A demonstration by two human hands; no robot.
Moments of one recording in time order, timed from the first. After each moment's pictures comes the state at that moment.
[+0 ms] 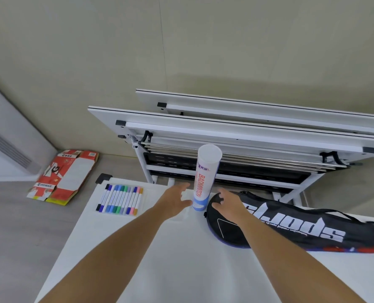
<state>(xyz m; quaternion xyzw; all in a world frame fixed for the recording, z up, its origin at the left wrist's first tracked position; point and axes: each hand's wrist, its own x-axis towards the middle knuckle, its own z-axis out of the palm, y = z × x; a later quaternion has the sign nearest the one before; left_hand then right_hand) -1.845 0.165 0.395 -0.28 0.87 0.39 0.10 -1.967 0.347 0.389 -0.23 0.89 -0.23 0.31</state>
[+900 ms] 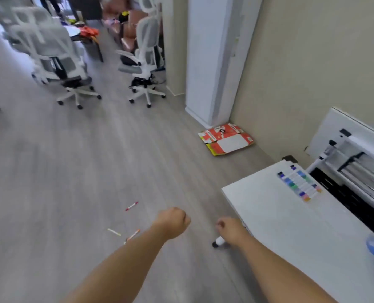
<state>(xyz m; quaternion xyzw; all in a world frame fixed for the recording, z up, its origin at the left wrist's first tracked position) -1.171 0.239 0.390 -0.61 0.75 0.24 0.08 -1.398 0.249 0.358 -0.60 0.71 0.02 0.37</state>
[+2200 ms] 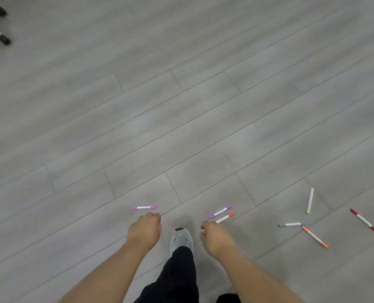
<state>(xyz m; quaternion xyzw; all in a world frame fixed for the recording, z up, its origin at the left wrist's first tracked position) -0.769 0.723 -0.200 -0.92 -0.05 0.38 -0.06 -0.783 0.487 -0.219 -0.87 0.03 0.44 0.23</state>
